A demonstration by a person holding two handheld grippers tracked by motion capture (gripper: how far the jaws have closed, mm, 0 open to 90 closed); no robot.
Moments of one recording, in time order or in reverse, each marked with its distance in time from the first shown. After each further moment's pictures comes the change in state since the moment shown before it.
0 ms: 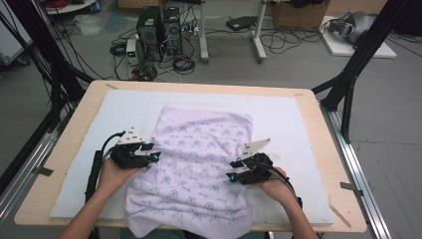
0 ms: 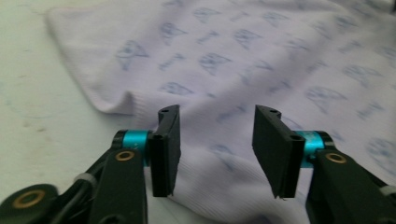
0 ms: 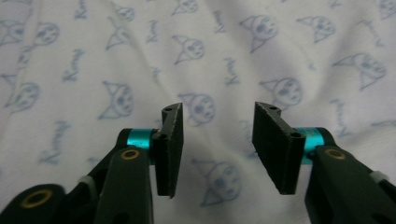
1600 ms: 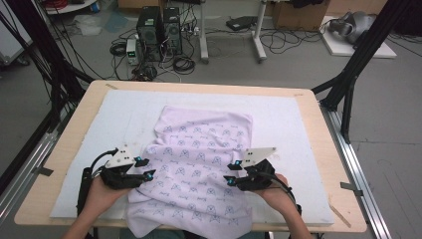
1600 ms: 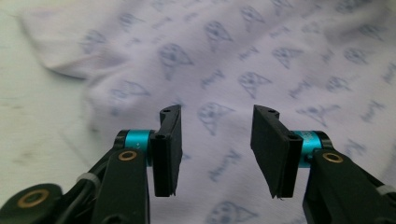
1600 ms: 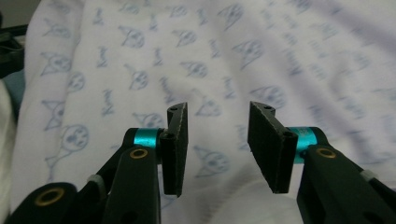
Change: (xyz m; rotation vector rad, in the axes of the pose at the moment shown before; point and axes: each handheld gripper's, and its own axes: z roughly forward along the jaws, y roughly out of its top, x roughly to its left) left arm -0.037 -0.024 -0.029 -0.010 -0.036 0.070; right arm 0.032 0.006 -0.015 -0.099 -0.048 -0.052
